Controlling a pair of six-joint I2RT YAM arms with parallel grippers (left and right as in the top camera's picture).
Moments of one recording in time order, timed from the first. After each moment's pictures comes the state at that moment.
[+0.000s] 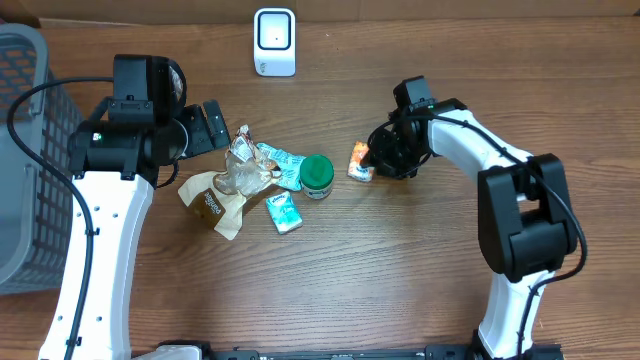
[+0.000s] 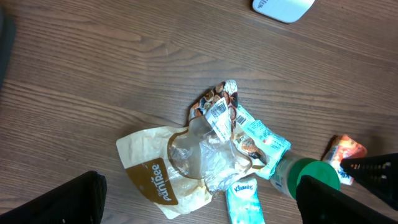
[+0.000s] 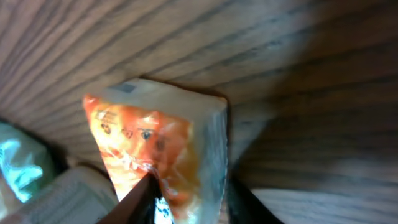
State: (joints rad) left arm -0.05 1.44 1.49 -1.06 -0.01 -0.36; right arm 0.26 2.10 1.42 -0.72 -0.42 0.61
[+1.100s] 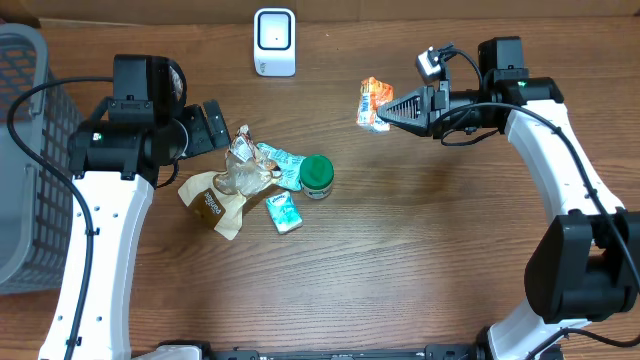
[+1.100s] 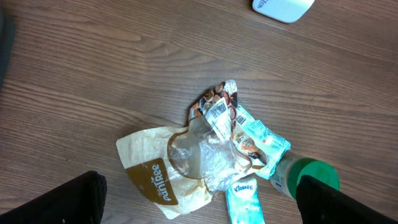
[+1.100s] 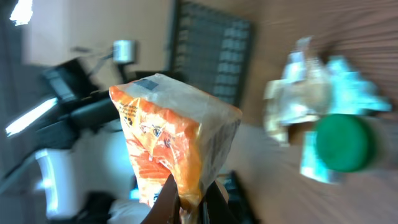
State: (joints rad) left arm -0.05 1.44 1.49 -1.06 -0.01 -0.36; right arm 0.04 1.83 1.49 -0.84 -1.45 0.17
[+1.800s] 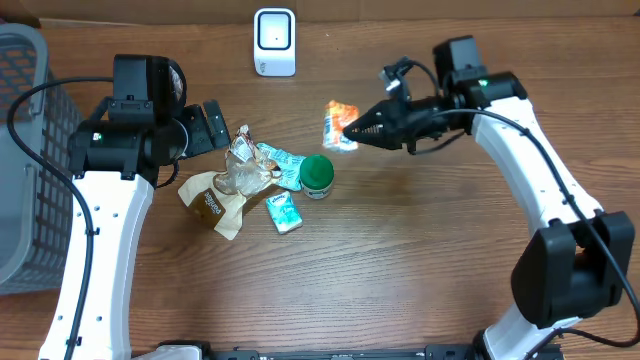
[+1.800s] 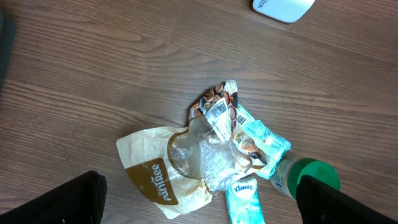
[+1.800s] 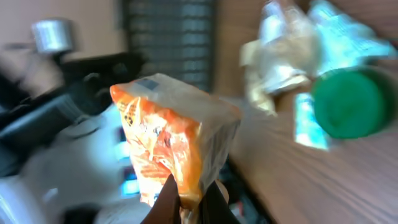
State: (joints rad) left arm -0.05 1.44 1.49 -1.06 -0.01 -0.36; right arm 0.22 1.83 1.61 -1.00 -1.10 0.32
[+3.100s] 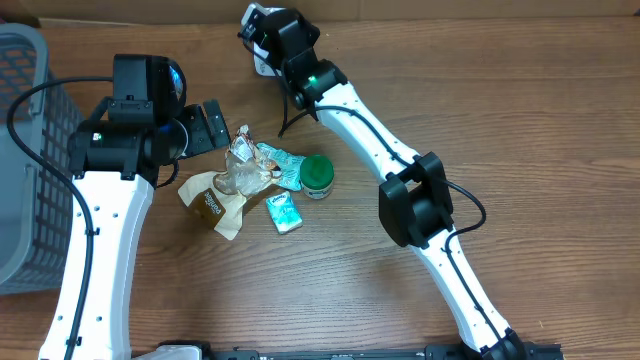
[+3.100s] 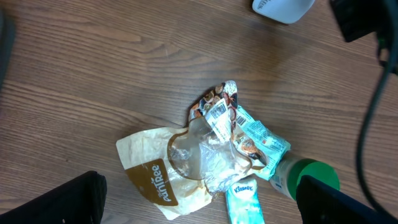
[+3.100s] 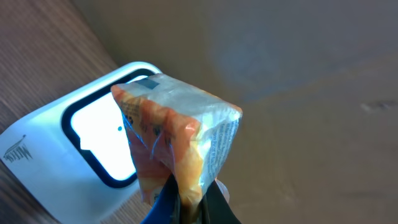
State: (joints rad) left arm -0.05 1.44 1.49 -1.06 -0.01 -0.36; right arm 0.60 2.68 2.53 -0.33 0.41 -0.73
